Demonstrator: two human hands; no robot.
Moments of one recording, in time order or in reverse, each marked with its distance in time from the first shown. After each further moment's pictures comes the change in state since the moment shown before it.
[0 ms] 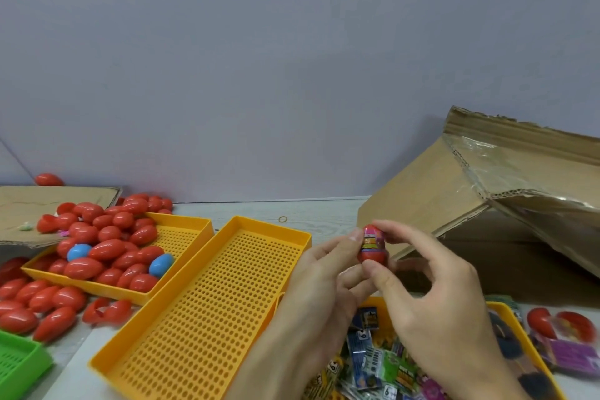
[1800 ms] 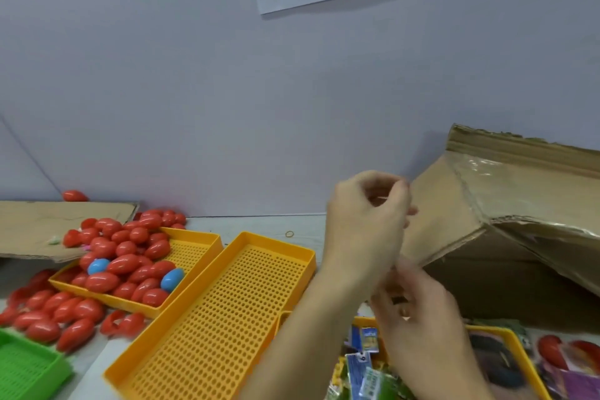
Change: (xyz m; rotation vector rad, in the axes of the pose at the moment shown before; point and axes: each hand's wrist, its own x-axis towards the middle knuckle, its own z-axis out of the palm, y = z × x) left_hand 0.037 0.032 0.075 0.810 0.178 0.461; right_hand 0.021 -0.031 0.019 -0.112 -0.268 0.232
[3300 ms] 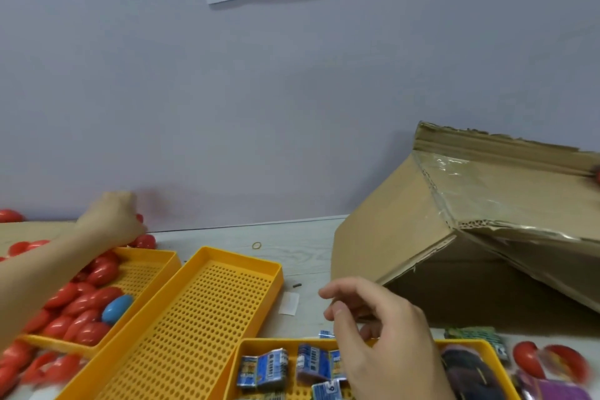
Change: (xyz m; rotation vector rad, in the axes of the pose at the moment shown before) left_hand 0.157 -0.132 -0.276 1.440 0.062 -0.425; right_hand -0.008 0.035 -0.003 0.129 0.080 -0.016
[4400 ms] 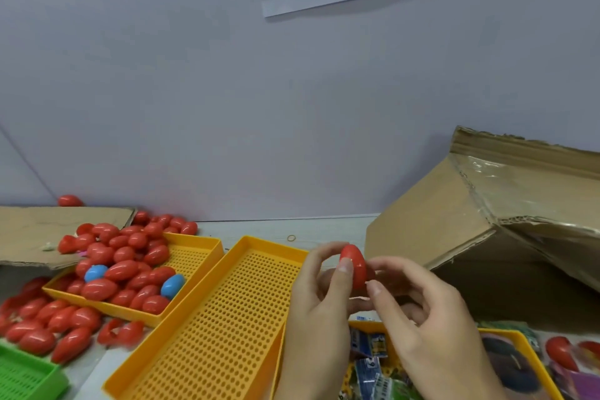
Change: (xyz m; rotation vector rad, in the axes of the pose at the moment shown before) left_hand -0.289 0.160 0.006 -1.809 -0.182 0.144; right_hand -0.005 -0.001 0.000 0.166 0.071 -0.064
